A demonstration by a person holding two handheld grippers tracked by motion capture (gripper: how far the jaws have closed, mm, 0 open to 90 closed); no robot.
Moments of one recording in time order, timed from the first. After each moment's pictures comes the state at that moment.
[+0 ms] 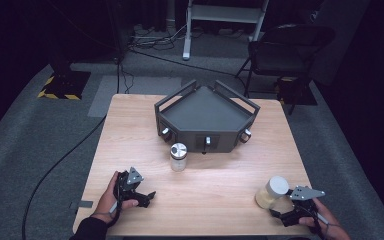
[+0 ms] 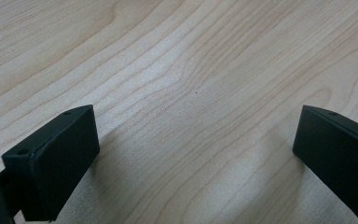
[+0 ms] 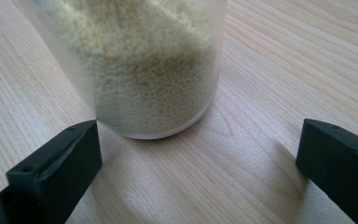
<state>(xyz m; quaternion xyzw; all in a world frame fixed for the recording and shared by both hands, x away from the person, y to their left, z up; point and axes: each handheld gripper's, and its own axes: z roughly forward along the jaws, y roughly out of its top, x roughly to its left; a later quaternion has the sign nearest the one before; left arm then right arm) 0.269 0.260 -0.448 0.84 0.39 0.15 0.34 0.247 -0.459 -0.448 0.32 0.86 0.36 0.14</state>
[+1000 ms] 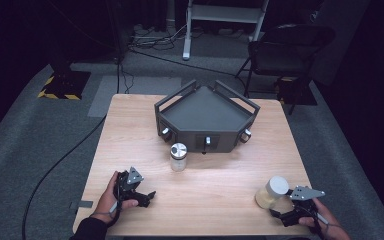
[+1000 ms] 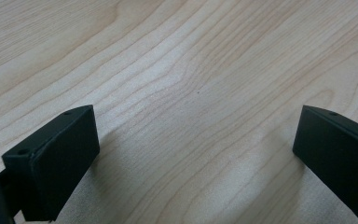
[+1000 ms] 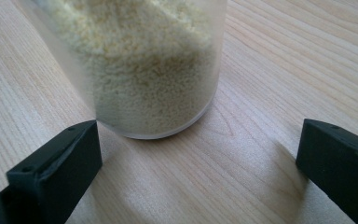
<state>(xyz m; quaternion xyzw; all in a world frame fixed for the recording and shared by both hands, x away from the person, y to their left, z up) 0.269 0.259 -0.447 0.84 0.40 0.15 0.34 0.246 -0.459 -0.448 0.32 0.86 0.36 0.14</state>
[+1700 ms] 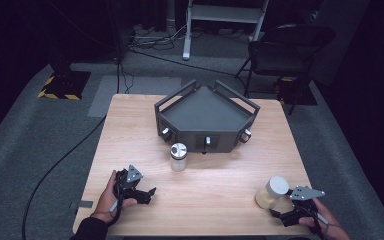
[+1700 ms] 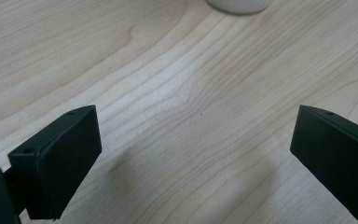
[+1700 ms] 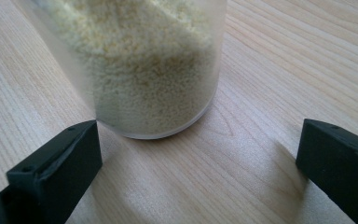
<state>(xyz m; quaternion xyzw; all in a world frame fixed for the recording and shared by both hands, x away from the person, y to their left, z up) 0.262 0.254 -0.440 0.82 0.41 0.17 0.35 0.246 -0.459 -0.448 0.32 0.86 0.36 0.14</state>
